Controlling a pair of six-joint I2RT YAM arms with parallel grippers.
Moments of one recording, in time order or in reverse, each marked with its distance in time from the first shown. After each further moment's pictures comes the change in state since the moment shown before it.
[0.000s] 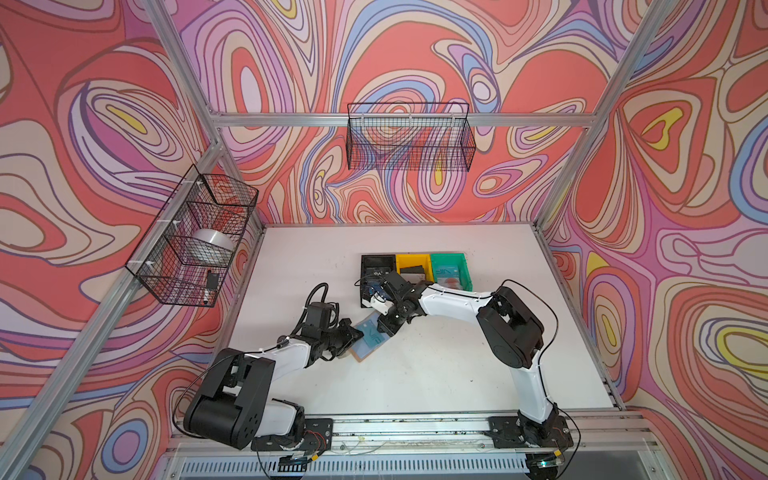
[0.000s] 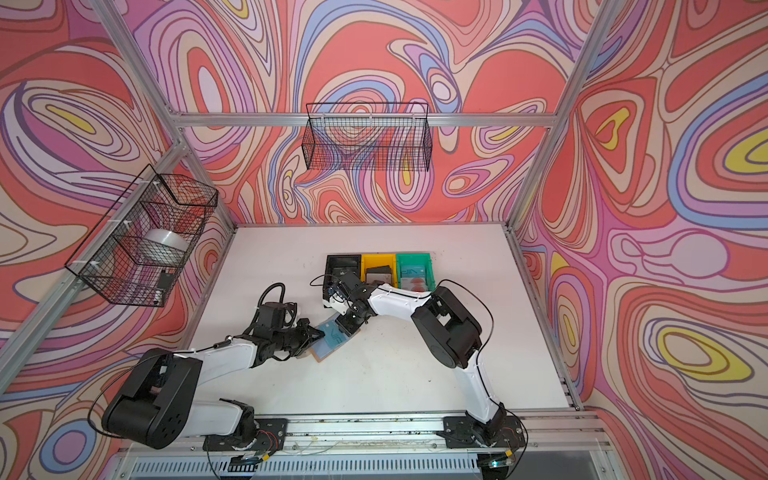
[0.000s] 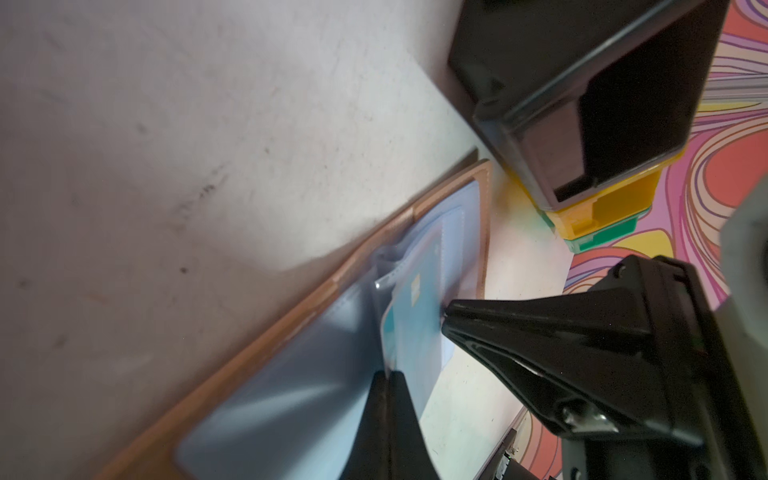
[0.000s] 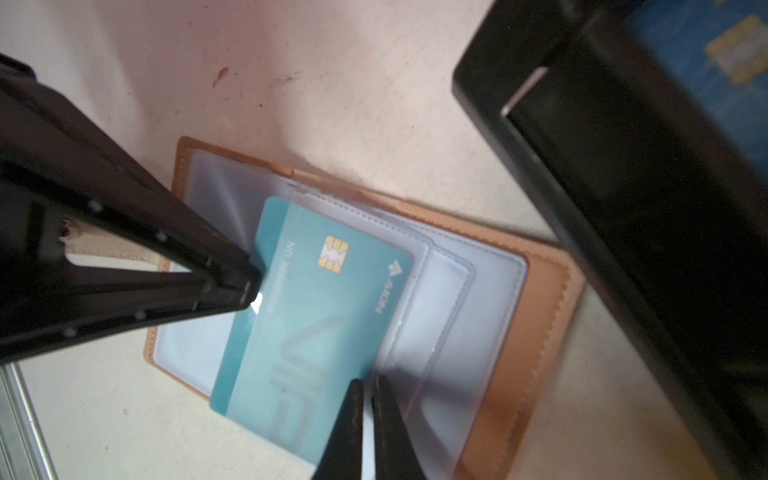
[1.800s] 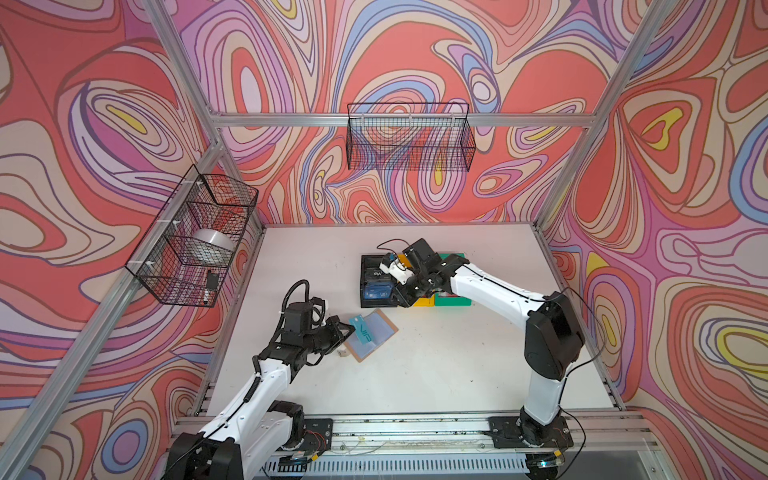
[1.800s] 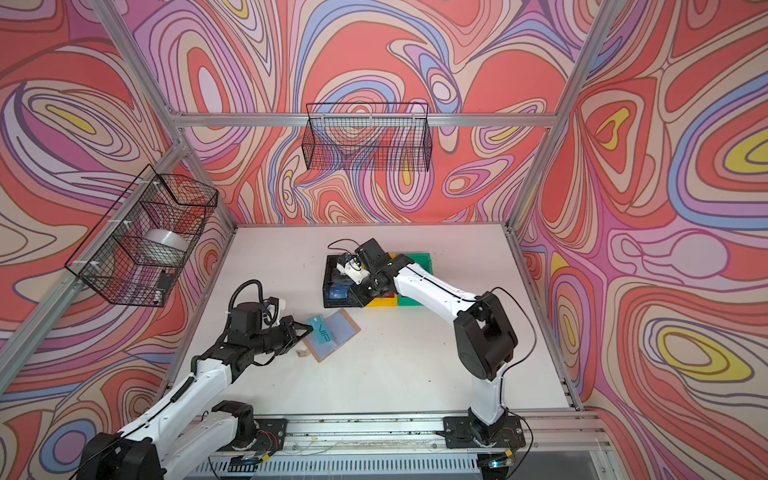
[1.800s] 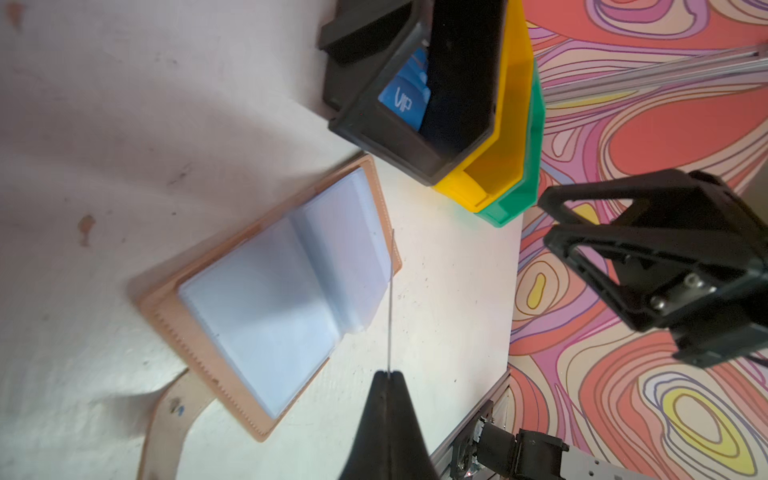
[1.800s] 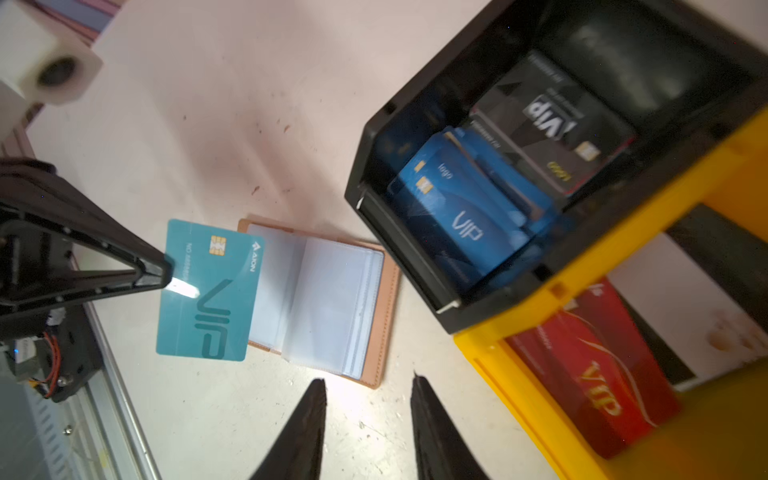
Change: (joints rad) left arm 0.090 -0.422 0.021 -0.277 0.093 0.090; right arm -0.166 -0.245 0.089 -0.164 -0.008 0.008
